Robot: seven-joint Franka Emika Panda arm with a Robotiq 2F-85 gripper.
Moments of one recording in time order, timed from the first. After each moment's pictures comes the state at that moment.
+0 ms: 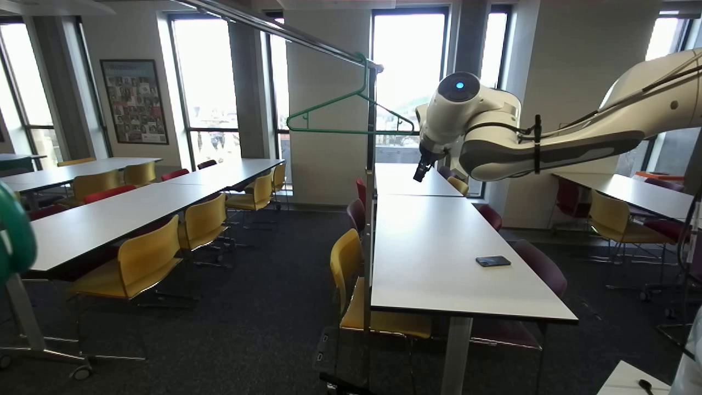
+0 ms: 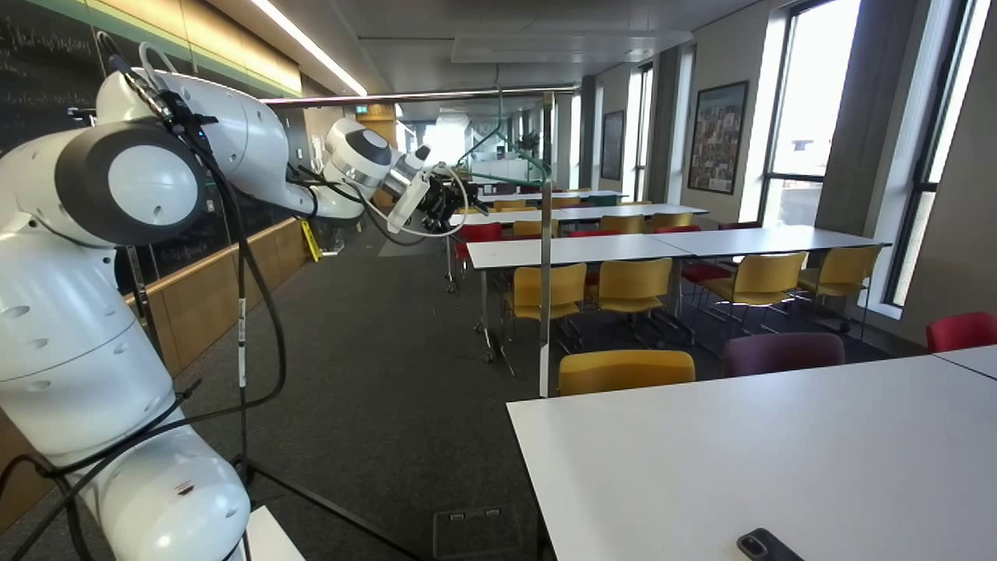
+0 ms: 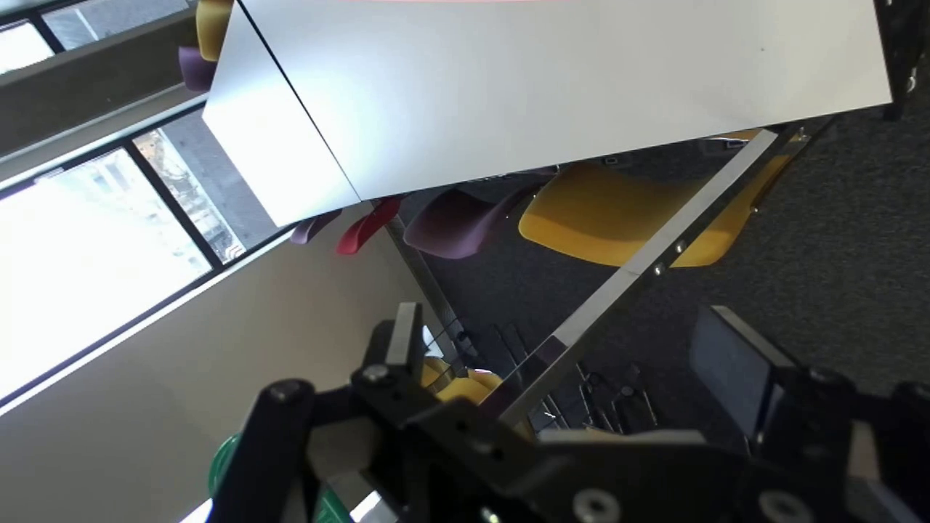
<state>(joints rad) 0.12 -0.19 0.23 -1.93 -0.90 2.16 0.28</state>
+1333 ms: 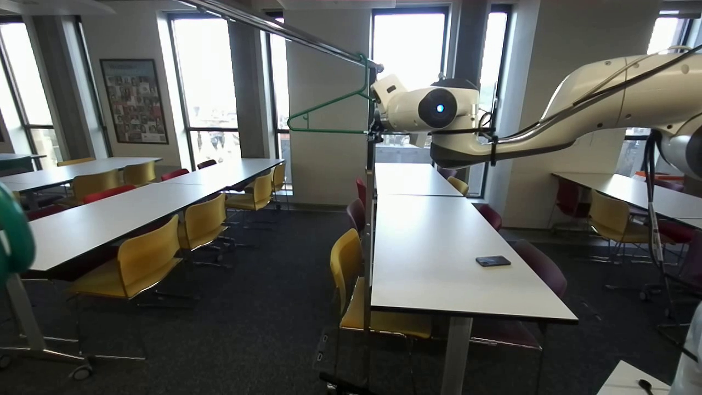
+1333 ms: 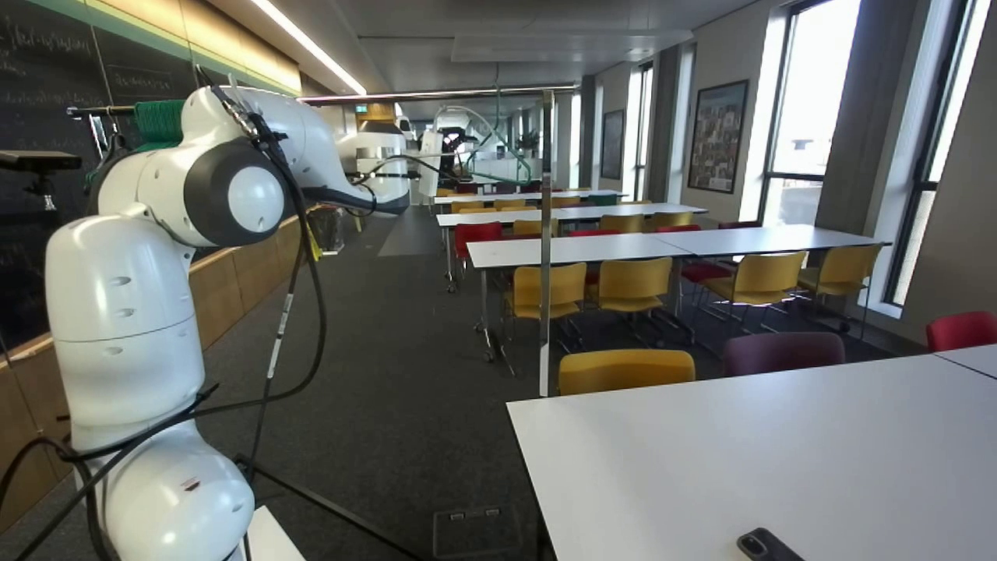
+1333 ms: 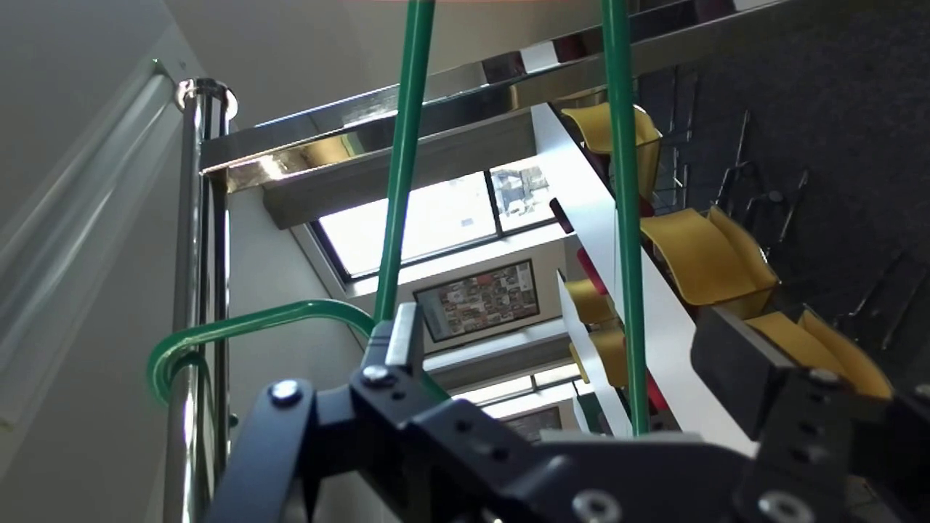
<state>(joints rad) 0.17 0.07 0.23 -1.59 -1.60 2.48 0.34</state>
